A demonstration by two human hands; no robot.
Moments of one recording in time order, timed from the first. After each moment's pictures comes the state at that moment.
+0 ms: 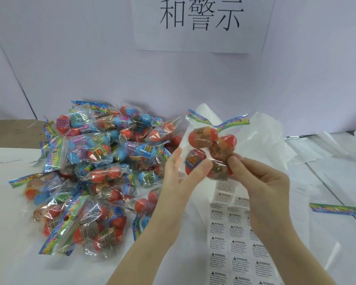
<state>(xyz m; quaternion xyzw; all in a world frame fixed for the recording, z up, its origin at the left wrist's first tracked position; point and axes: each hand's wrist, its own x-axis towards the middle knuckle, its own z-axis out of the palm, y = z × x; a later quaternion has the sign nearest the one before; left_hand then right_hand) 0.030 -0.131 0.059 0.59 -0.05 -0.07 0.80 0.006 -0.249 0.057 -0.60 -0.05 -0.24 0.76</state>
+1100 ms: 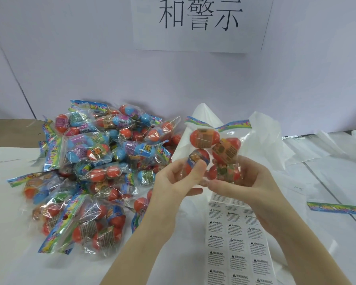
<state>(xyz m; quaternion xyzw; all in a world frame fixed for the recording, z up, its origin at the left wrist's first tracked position) 0.026 -0.116 0.058 0.58 -0.09 -0.06 0.80 0.006 -0.264 0.068 -0.68 -0.07 -0.03 0.73</state>
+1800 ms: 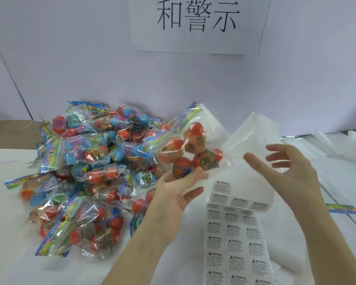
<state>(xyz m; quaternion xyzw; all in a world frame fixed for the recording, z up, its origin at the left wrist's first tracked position) 0.030 -0.119 0.047 0.48 -0.03 -0.14 0.86 0.012 -0.310 0.067 -0.83 0.17 -0.24 0.48</state>
